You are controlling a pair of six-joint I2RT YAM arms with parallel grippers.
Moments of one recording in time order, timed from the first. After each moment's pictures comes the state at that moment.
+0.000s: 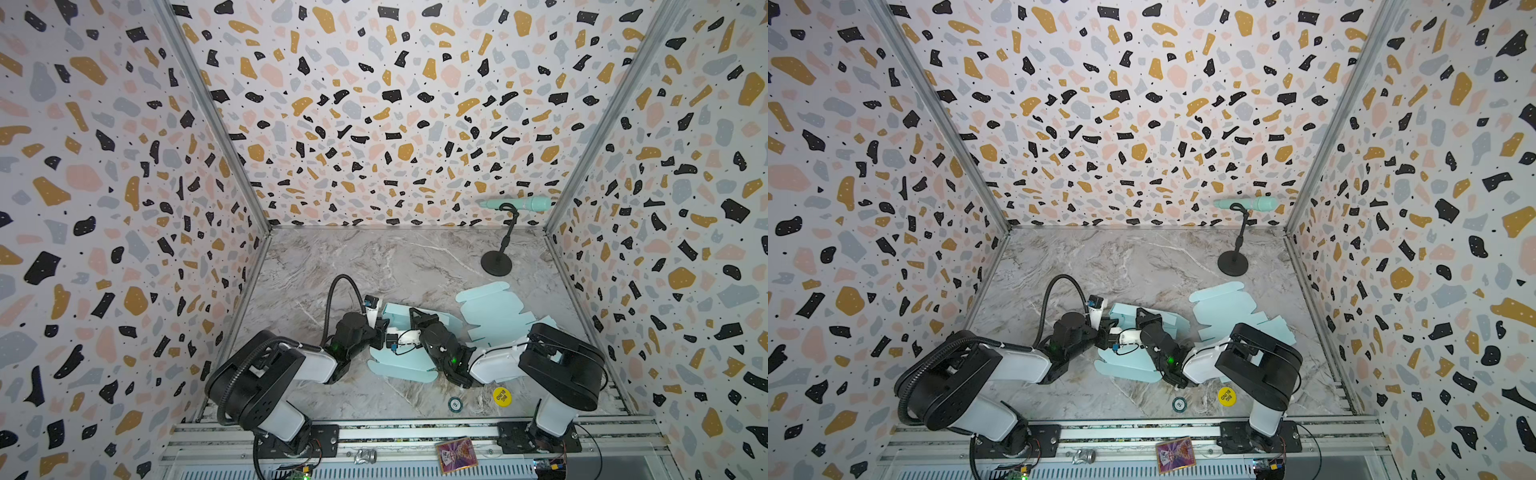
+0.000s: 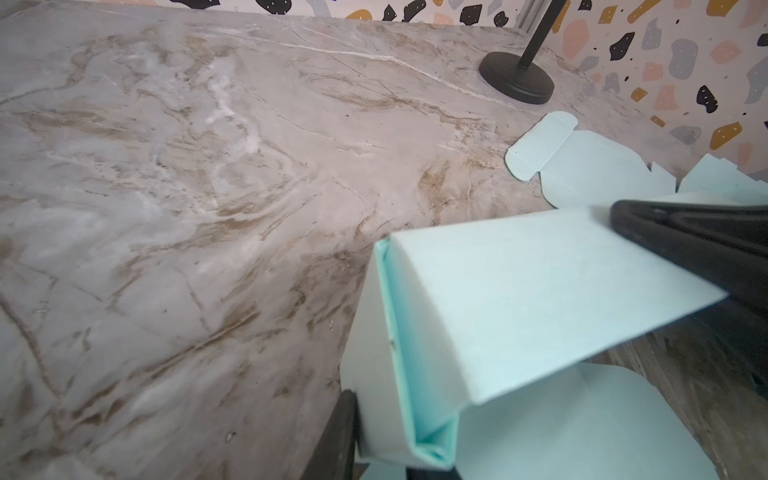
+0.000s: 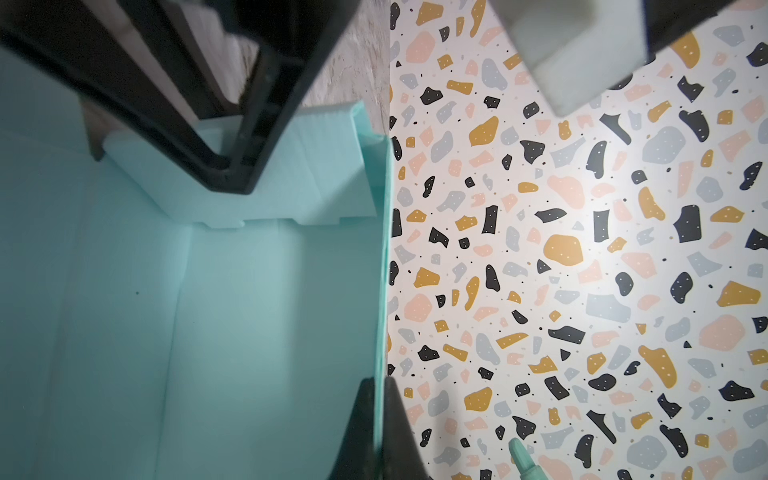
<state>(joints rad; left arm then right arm) -0.59 1.53 0.33 0.75 0.08 -0.21 1.05 1.73 0.61 0.83 0.55 -1.27</state>
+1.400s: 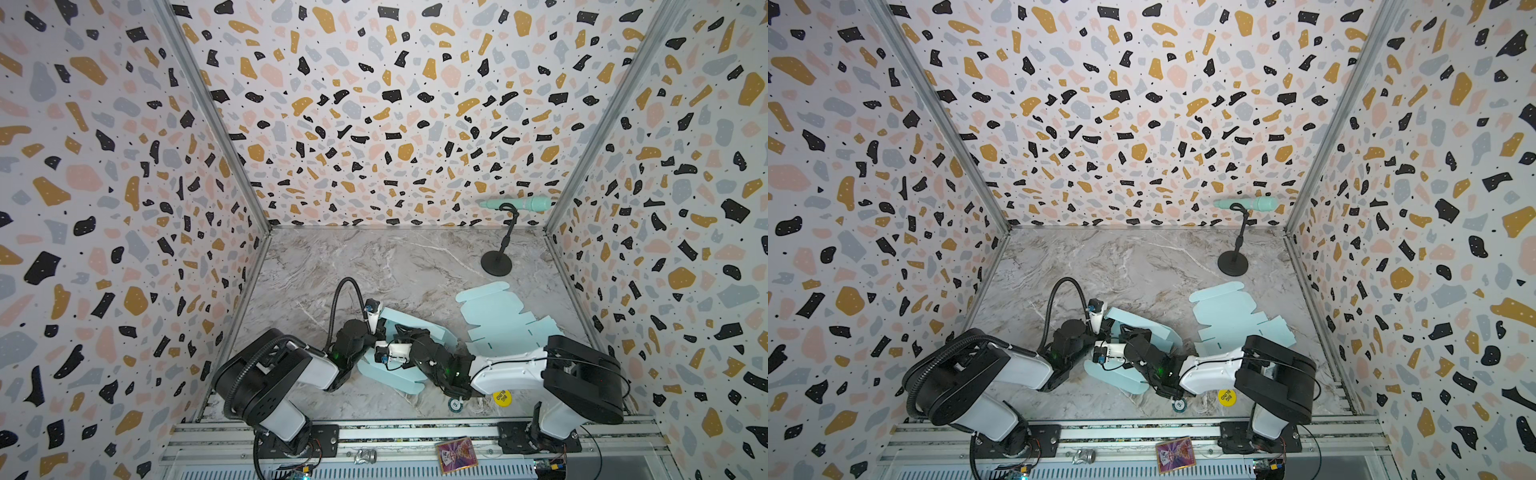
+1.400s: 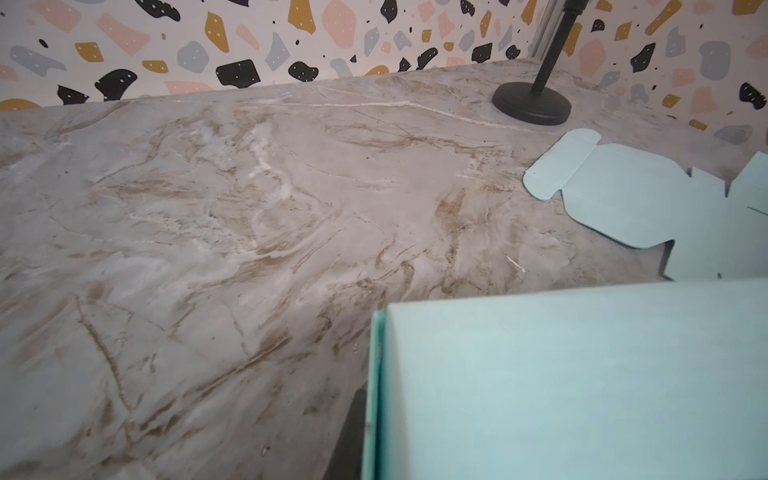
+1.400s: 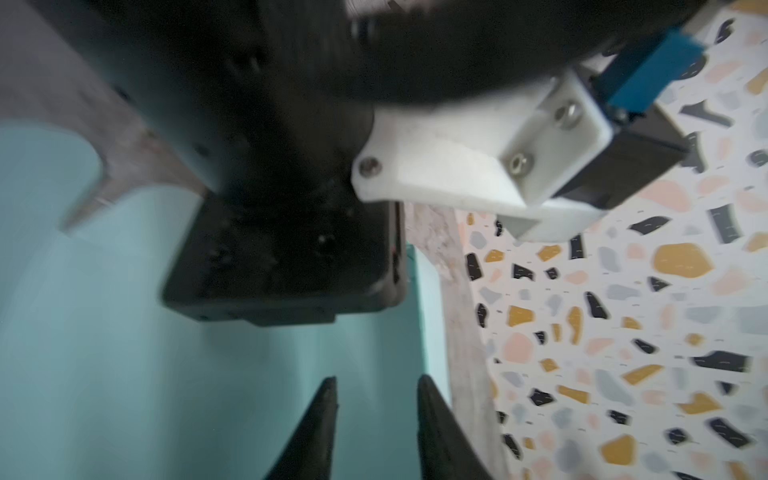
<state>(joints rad) -0.65 1.57 0.27 0.95 -0.07 -0.15 1.21 1.57 0.66 0.47 0.43 -0.77</state>
